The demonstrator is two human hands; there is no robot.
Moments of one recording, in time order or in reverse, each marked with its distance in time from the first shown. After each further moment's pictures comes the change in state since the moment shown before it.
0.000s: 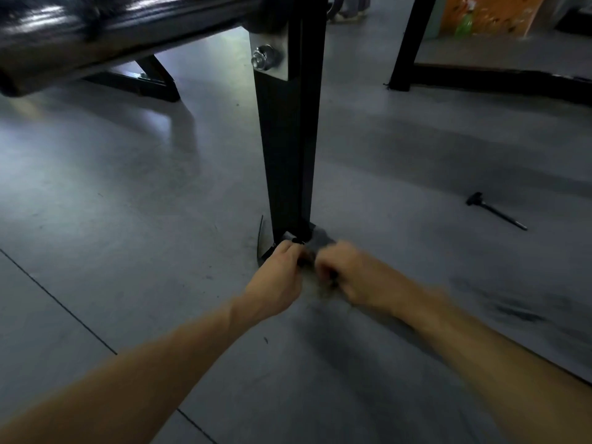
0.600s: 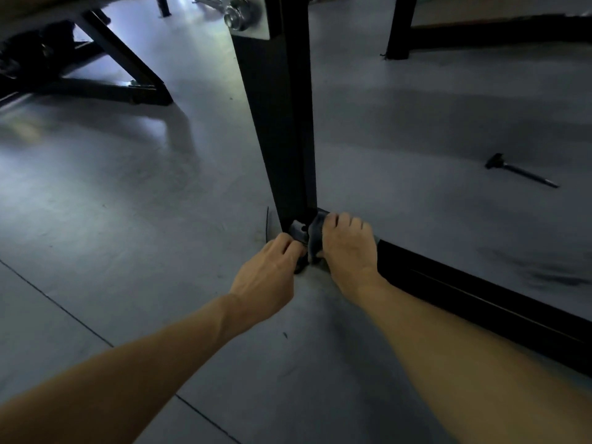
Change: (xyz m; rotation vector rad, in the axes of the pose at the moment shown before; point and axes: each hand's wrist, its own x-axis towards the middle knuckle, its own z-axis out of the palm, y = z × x) left_hand -0.016 -0.022 -0.018 0.408 -0.029 0.162; right_hand 0.079 0.034 0.095 -0.714 0.305 0.572
